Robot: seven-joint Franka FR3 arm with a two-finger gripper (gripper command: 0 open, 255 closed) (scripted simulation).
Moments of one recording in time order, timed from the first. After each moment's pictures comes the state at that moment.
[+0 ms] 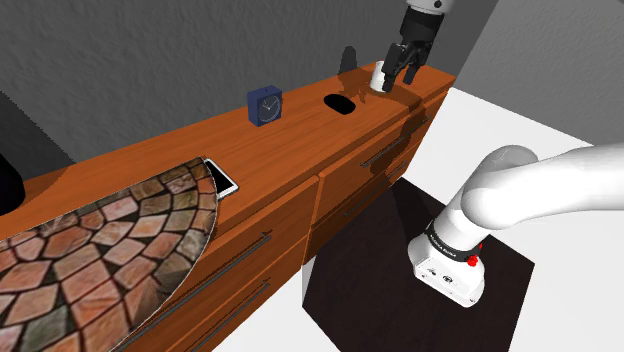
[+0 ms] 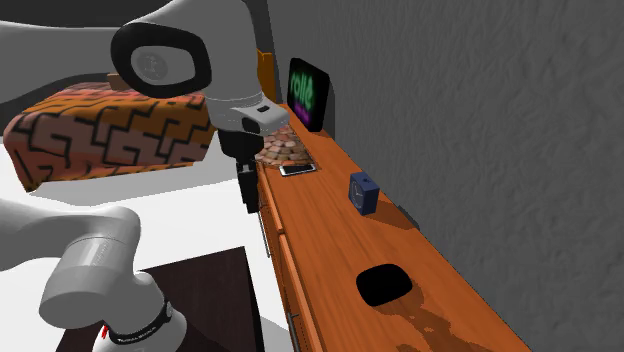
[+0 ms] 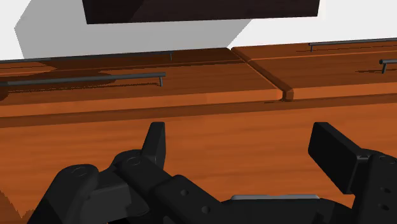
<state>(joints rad) 0.01 -0.80 -0.03 -2.39 -0.01 1.60 0.04</state>
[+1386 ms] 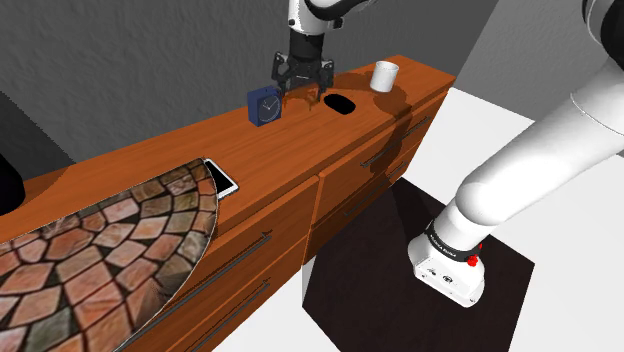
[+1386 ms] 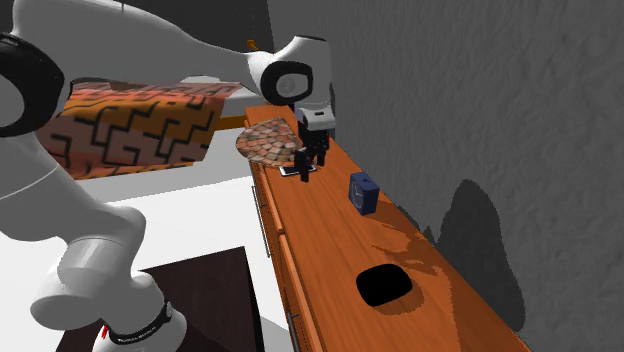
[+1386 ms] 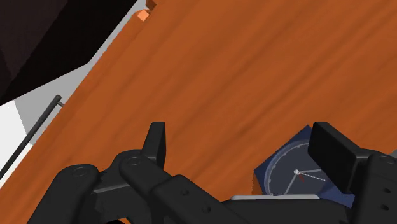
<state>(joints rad) -0.12 -0.19 0.37 -2.07 0.07 1.90 1.05</state>
